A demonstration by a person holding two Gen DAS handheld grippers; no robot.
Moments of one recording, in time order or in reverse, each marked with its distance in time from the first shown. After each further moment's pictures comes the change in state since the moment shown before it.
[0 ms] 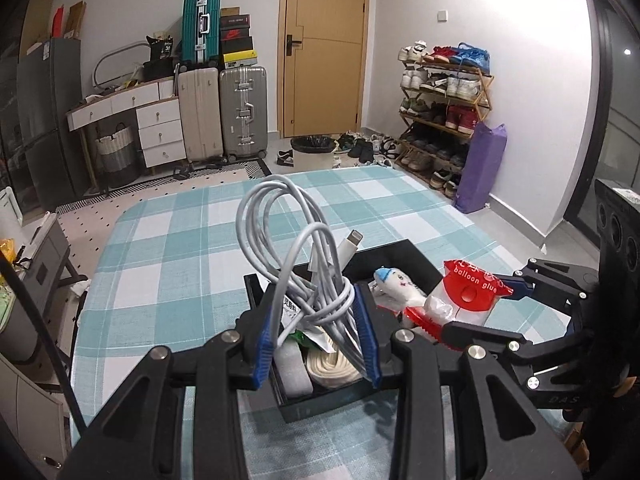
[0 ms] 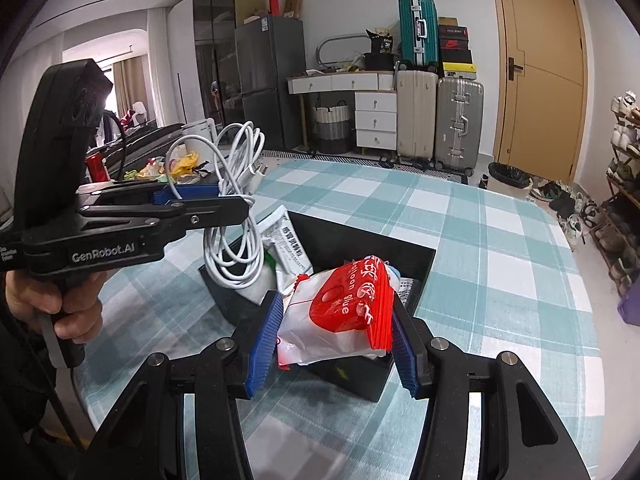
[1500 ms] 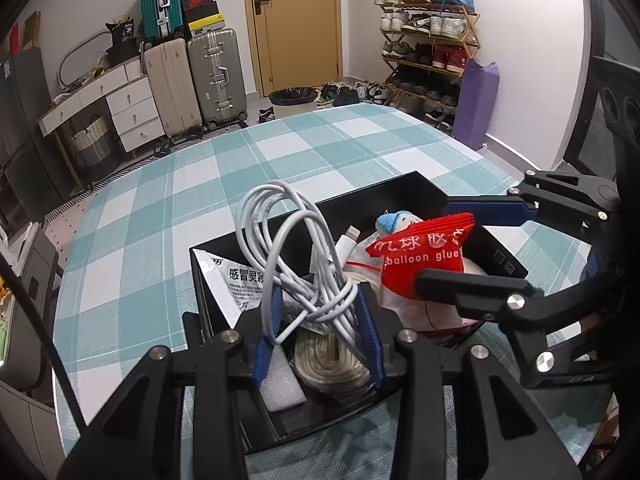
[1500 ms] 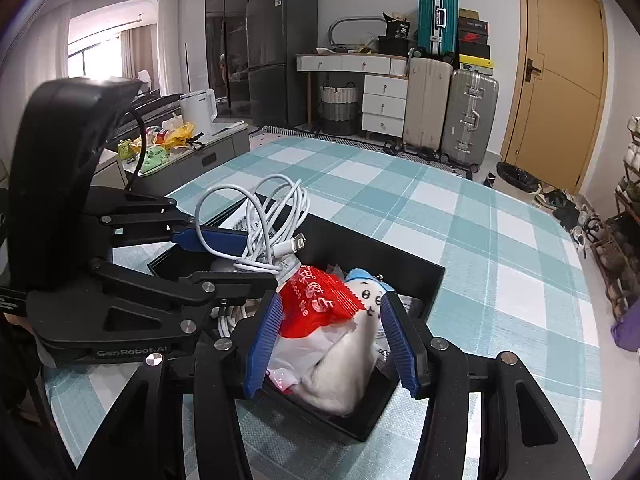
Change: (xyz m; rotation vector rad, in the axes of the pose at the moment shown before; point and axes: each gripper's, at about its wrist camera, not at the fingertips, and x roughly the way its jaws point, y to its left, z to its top) left arm 0.066 -0.016 -0.012 0.111 0.170 -0.023; right arm 0.046 -0.011 0.016 -0.089 0.067 -0.016
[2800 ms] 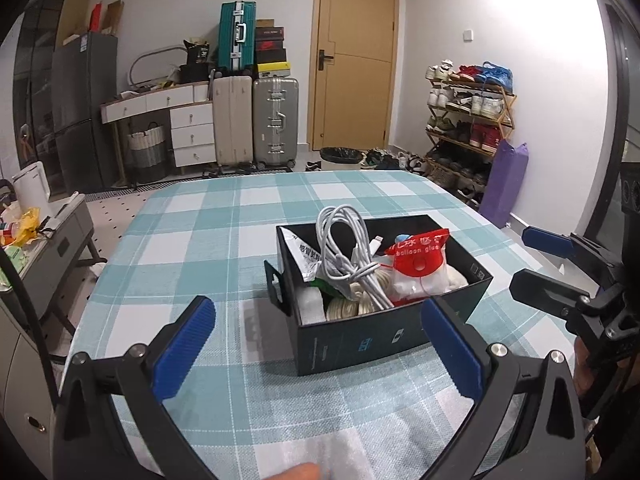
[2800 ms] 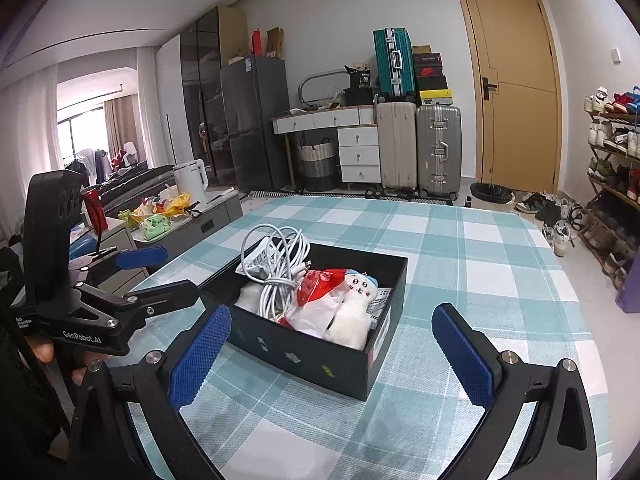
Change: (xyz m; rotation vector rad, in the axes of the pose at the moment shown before) left arm -0.081 0.013 -0.064 -0.199 -0.256 0.111; right arm -0.078 0.008 -0.045 0.145 -0.232 -0.024
